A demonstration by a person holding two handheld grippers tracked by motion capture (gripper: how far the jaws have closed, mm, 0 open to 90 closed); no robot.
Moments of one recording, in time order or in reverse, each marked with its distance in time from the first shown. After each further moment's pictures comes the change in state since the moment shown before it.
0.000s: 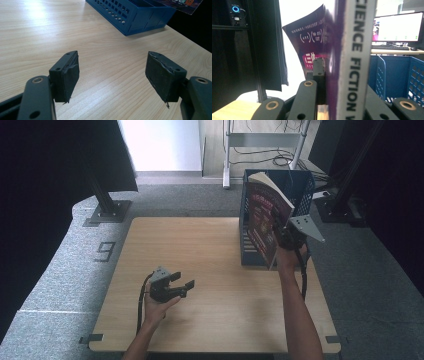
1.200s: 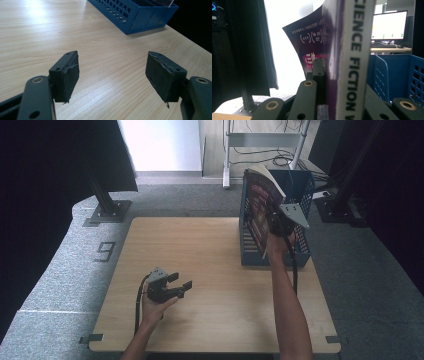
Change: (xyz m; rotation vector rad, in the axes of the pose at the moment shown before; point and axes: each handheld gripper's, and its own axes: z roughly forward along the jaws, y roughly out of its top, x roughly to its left) left arm 0.004 -0.002 -0.005 0.001 -0.004 -0.008; right arm 0.001 -0.011 0.052 -0.002 -0.099 0.006
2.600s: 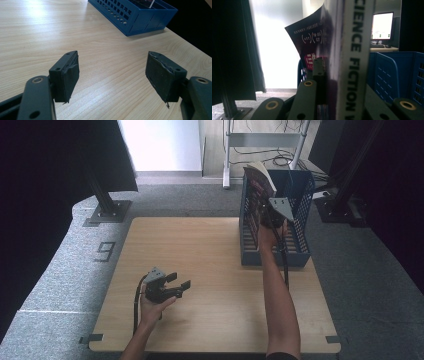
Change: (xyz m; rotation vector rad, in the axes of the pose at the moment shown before) left arm 0.003 -0.001 -0.004 -0.013 -0.002 -0.021; right arm 0.010 -0.021 0.046 -0.010 -0.092 -0.019
